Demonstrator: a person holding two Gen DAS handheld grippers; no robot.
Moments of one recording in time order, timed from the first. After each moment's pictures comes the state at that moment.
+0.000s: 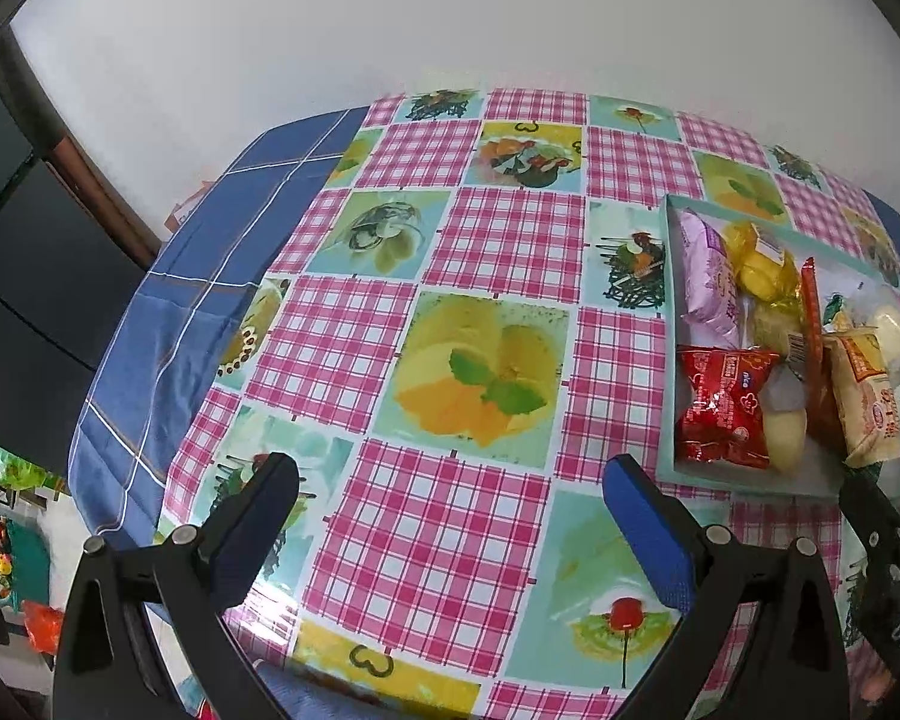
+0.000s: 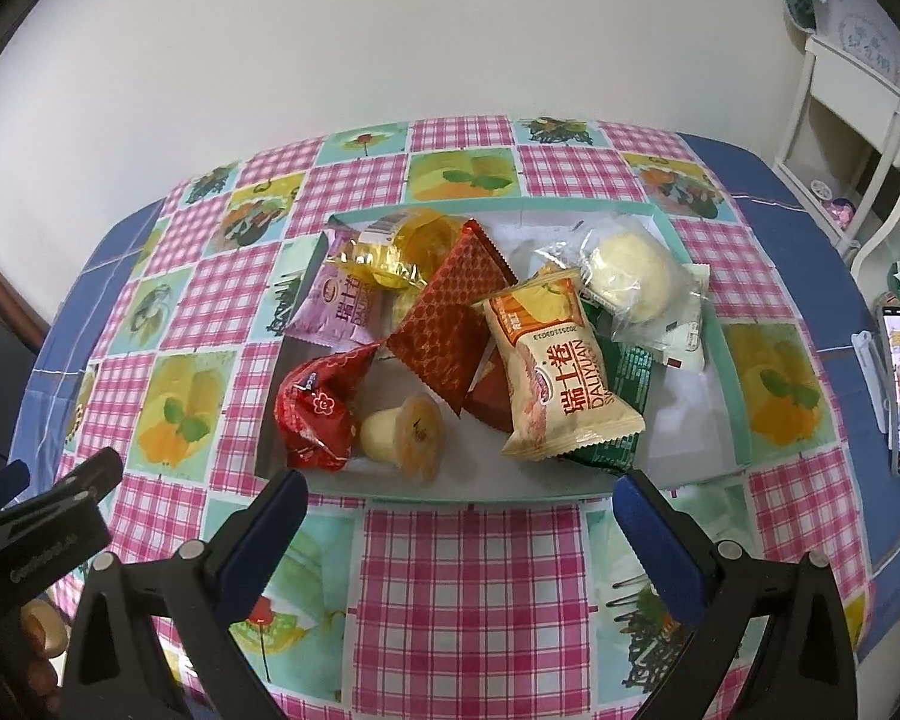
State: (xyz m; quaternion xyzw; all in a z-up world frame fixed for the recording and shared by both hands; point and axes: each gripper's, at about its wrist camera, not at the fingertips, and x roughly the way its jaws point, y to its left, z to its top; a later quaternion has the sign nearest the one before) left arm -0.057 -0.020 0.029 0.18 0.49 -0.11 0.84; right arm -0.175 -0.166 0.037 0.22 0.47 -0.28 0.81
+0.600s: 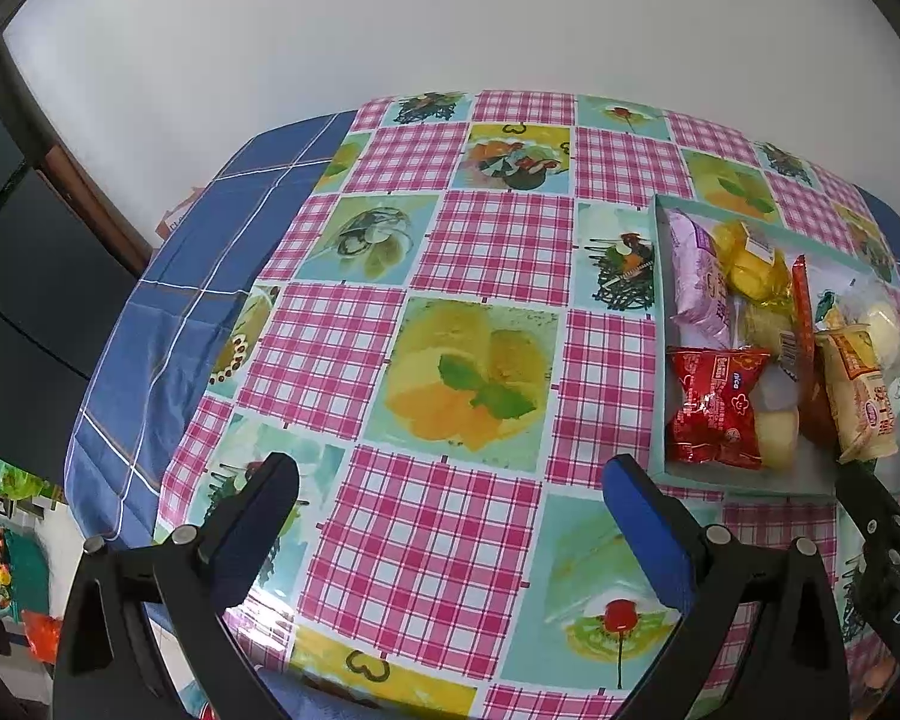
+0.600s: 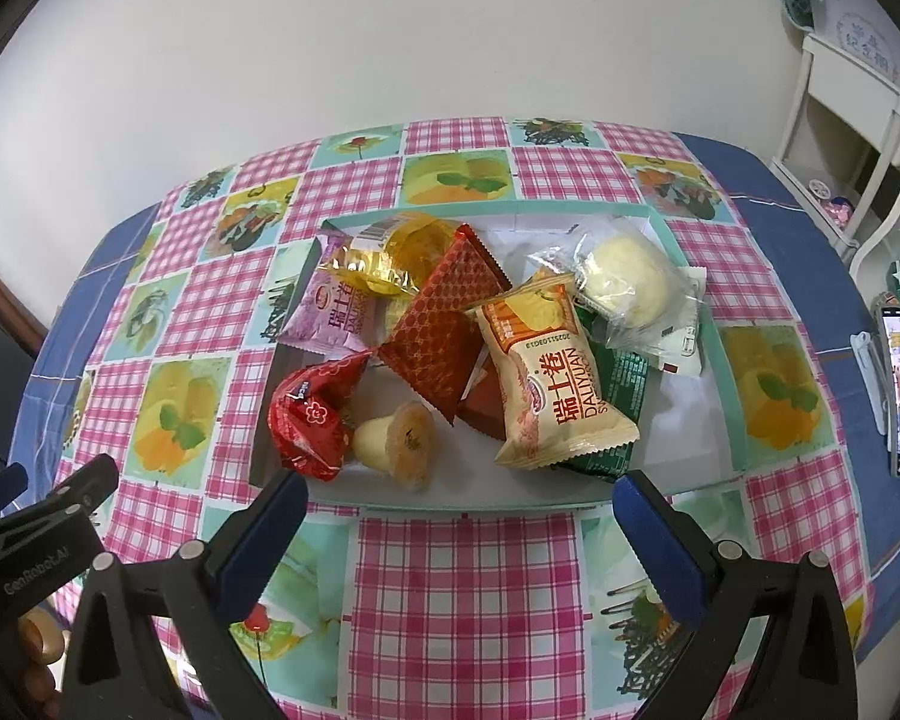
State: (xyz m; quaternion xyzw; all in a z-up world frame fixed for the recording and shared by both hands) left arm -0.055 -0.024 0.030 0.18 0.50 -0.12 0.84; right arm -0.174 -0.171 0.036 0.22 0.47 -0.28 0.81
